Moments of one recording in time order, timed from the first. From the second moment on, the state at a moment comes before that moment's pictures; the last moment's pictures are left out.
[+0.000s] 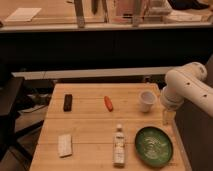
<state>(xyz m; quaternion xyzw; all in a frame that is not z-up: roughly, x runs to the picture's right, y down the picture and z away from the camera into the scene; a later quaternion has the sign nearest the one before) 0.284 0.106 0.684 -0.28 0.02 0.02 0.96</state>
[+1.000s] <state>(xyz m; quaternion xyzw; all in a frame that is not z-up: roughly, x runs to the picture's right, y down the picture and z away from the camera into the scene) 0.284 0.107 0.684 -0.28 0.02 0.02 0.96</state>
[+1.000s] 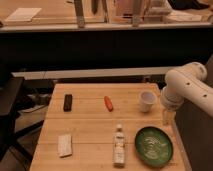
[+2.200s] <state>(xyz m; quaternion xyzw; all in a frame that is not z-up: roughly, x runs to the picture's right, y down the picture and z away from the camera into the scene) 0.192 0.072 0.706 -0.25 0.02 -0.10 0.96</state>
